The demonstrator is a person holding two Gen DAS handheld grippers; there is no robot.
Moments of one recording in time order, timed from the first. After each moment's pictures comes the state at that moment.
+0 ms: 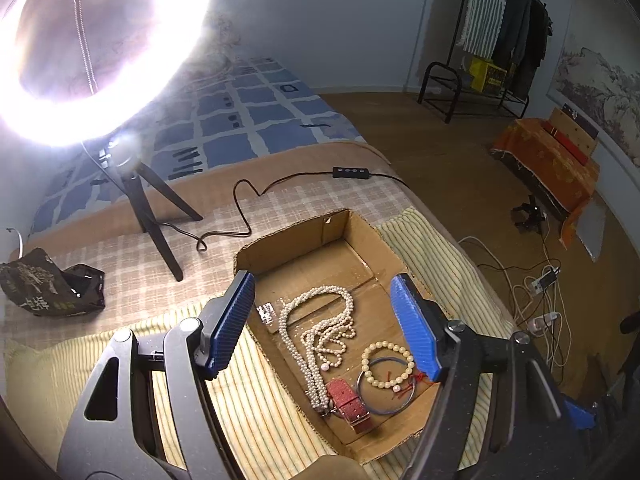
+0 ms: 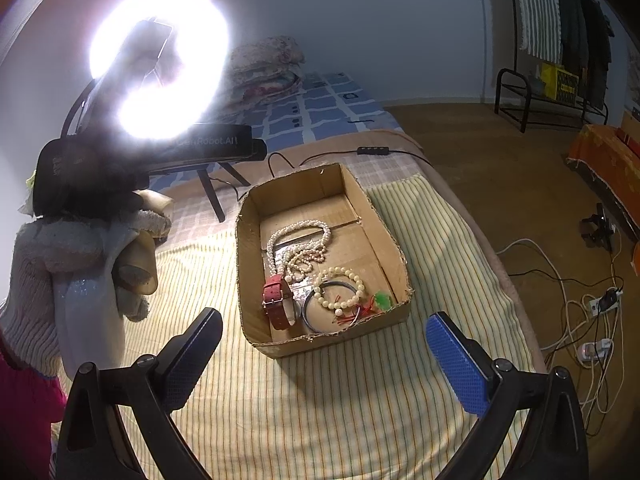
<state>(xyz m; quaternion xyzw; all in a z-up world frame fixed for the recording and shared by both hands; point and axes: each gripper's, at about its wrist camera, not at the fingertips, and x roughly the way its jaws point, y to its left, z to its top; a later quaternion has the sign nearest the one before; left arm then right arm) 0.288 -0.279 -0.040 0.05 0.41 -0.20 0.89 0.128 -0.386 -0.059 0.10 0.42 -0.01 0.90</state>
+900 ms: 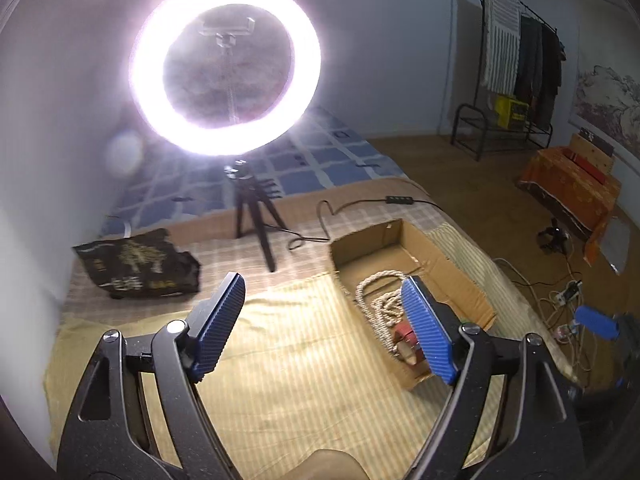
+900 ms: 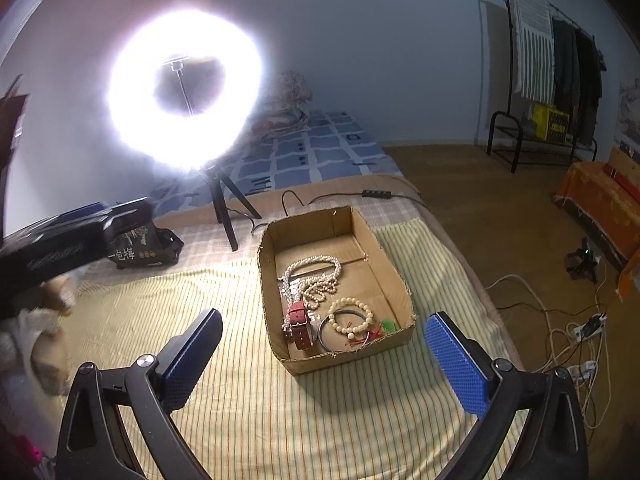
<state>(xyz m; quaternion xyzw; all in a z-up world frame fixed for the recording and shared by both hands) 0.170 -0.169 0.013 0.06 0.31 -0.13 0.94 0.097 -0.349 -0.017 0.06 0.35 -0.03 0.93</state>
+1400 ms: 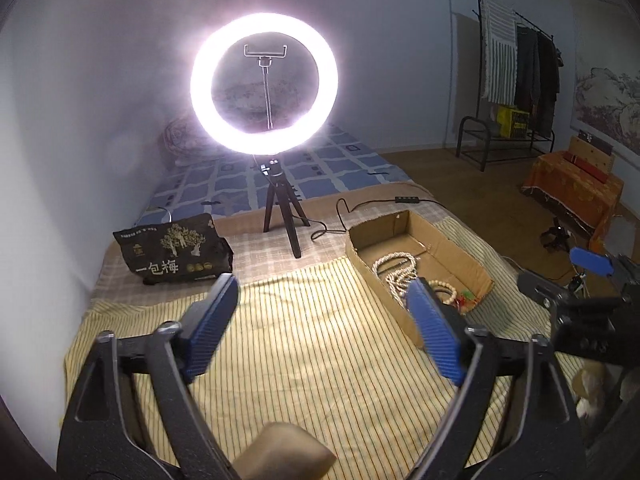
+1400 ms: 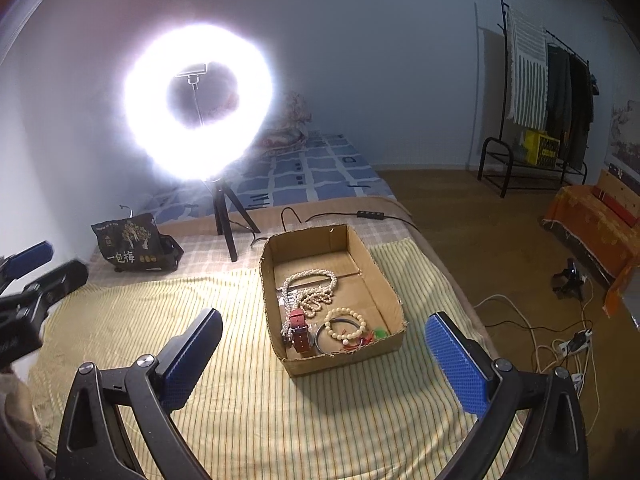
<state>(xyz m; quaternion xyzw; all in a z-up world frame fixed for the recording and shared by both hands) 0.084 -0.125 0.015 0.06 0.28 -0.12 0.95 0.071 -0.335 -0.006 0.03 0.32 -0.04 0.95</state>
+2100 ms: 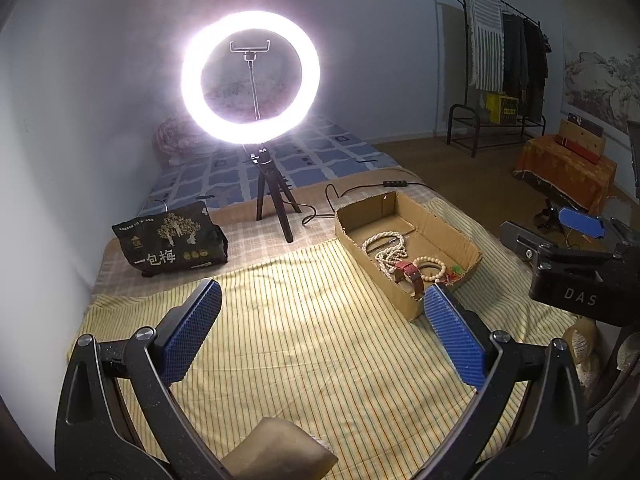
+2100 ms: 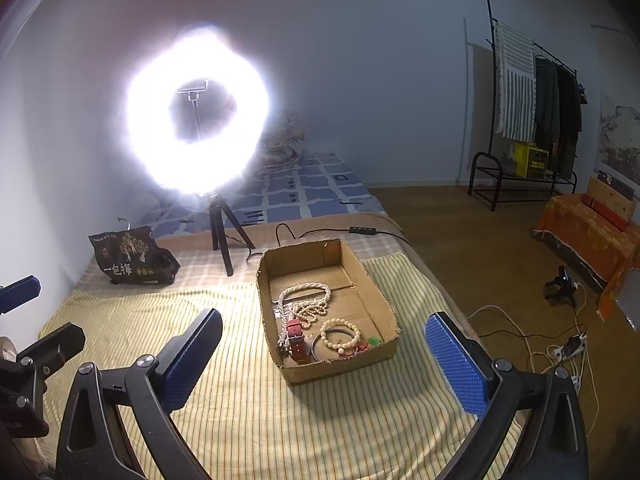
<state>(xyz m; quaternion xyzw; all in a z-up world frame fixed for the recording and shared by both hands) 0.055 -0.132 0.005 0.08 0.29 -0.13 0.94 0.056 -0.330 -0.004 0.03 0.28 -0.06 0.96</state>
